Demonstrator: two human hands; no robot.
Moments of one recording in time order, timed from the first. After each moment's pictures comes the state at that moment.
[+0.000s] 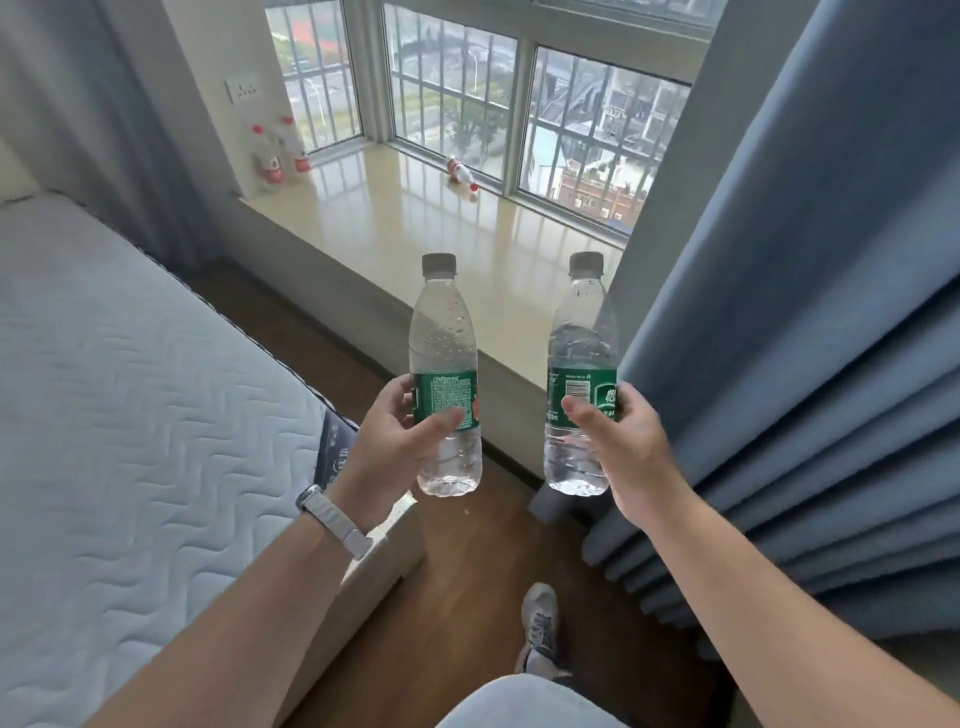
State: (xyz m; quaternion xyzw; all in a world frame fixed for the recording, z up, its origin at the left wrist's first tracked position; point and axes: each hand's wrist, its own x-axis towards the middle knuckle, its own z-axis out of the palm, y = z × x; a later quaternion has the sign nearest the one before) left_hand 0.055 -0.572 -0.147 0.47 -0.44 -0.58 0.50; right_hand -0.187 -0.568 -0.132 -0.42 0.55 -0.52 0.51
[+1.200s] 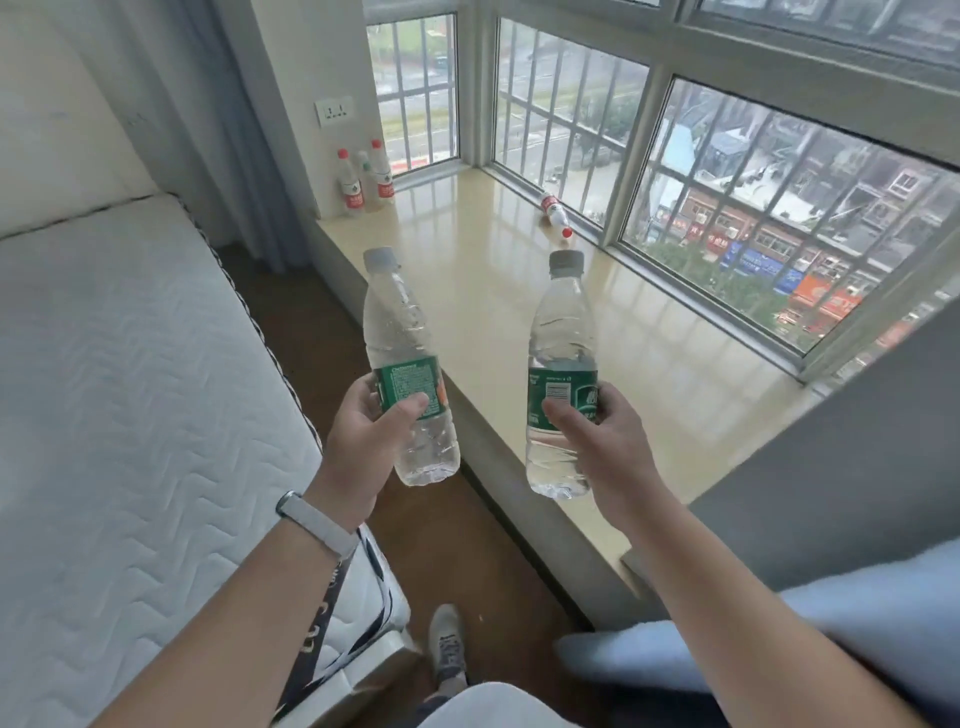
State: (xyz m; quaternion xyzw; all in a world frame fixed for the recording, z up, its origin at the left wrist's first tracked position) left_hand 0.062 -0.880 -0.159 0.57 -0.35 -0.46 0.59; right_hand -0.175 -0.930 -0.137 -0.47 0.50 -0.43 0.58
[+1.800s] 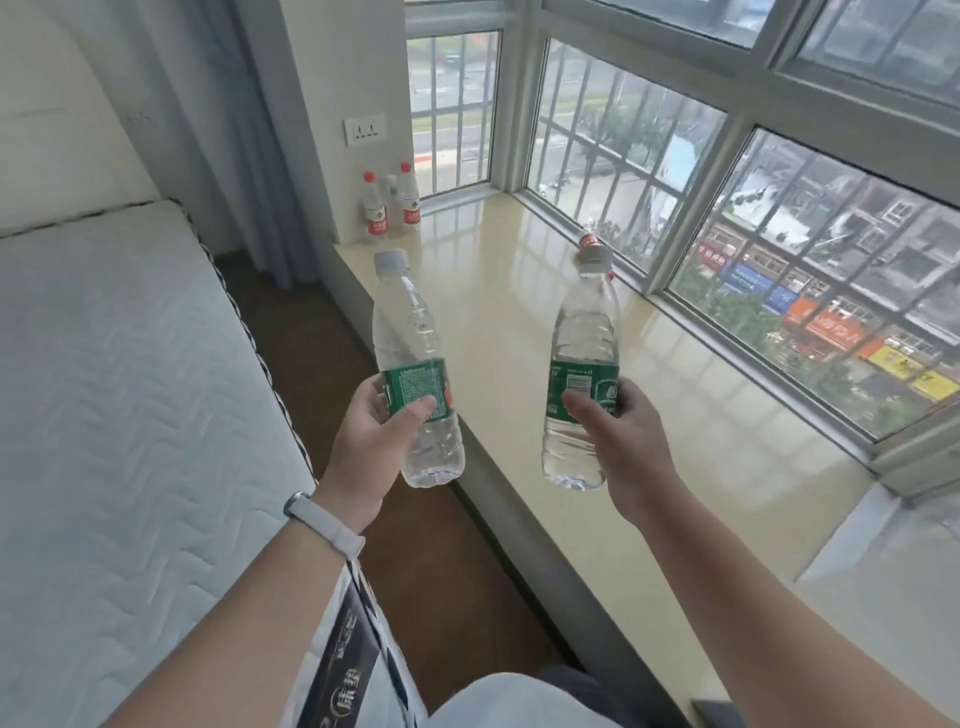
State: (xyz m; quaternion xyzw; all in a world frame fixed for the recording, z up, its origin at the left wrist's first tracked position) left_hand 0.205 -1.043 -0.166 0.56 -0.33 -0.46 0.61; right_hand -0.034 -1.109 -0.129 -0.49 0.52 -0.43 0.55
